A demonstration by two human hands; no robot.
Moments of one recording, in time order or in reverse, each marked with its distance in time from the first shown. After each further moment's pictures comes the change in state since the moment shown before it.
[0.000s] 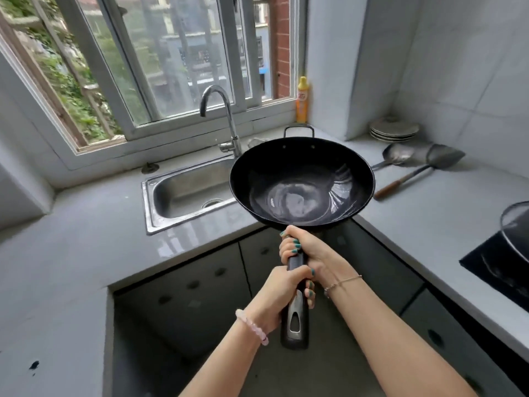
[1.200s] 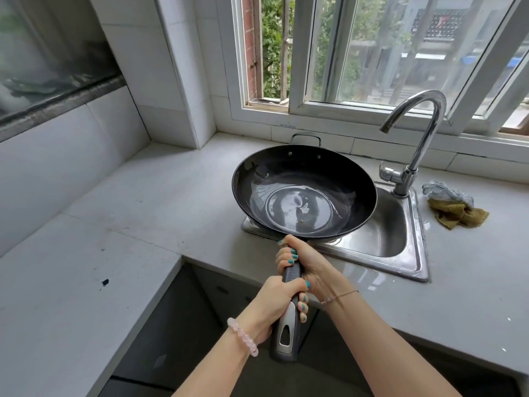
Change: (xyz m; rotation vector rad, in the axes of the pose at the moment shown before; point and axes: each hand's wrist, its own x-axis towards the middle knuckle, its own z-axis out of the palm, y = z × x) left_hand 0.125 0.118 -0.152 -0.408 0.582 0.164; right_hand 0.267 -0.031 0.135 -0.373 -0.124 0.635
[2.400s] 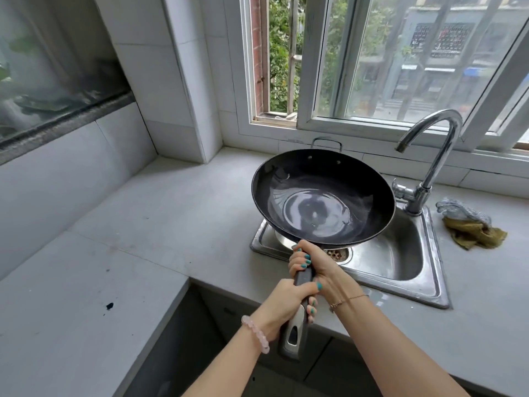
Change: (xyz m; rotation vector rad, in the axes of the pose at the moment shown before) left_hand 0.037 0.027 -0.015 0.070 -0.014 0.016; right_hand 0.049 -0.035 -0.001 -0.119 0.072 -0.148
